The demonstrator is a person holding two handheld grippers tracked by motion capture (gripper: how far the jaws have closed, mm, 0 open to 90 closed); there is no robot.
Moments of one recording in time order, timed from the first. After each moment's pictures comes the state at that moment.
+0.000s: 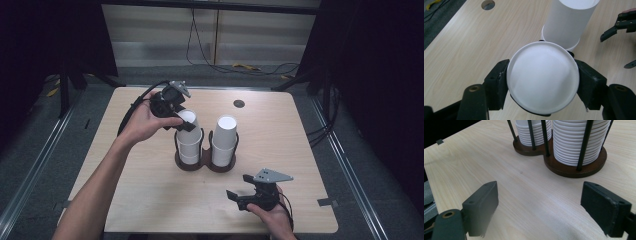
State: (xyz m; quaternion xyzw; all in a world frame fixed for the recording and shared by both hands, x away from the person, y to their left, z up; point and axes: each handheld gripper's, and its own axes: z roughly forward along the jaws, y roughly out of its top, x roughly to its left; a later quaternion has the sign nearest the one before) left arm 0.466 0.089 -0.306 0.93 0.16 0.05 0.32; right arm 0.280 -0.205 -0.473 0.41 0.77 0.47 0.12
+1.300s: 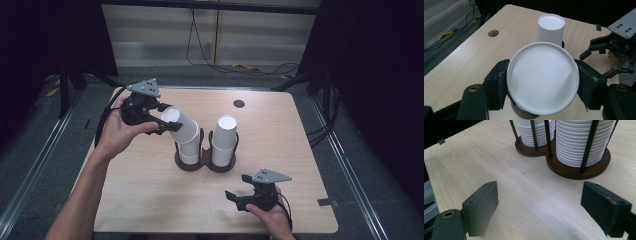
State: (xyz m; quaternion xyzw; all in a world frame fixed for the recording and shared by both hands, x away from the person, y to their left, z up) left arm 0.425 0.146 -0.291 0.87 0.16 0.07 0.45; right arm 0.280 -0.202 -0.473 0.40 0.78 0.47 0.12
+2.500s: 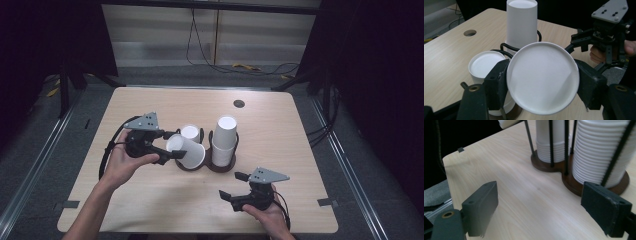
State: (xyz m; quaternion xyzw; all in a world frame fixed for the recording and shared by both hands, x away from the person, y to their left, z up) left arm 0.386 0.145 -0.358 0.84 0.15 0.03 0.52; right arm 0.280 -0.188 -0.461 0.36 0.77 0.51 0.12
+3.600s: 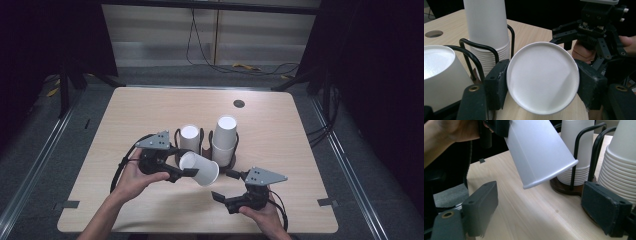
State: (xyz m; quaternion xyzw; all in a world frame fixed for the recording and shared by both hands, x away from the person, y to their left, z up) left arm 0.366 0.121 -0.396 0.82 0.11 -0.02 0.55; right arm 0.277 -0.173 -0.448 0.29 0.76 0.56 0.11
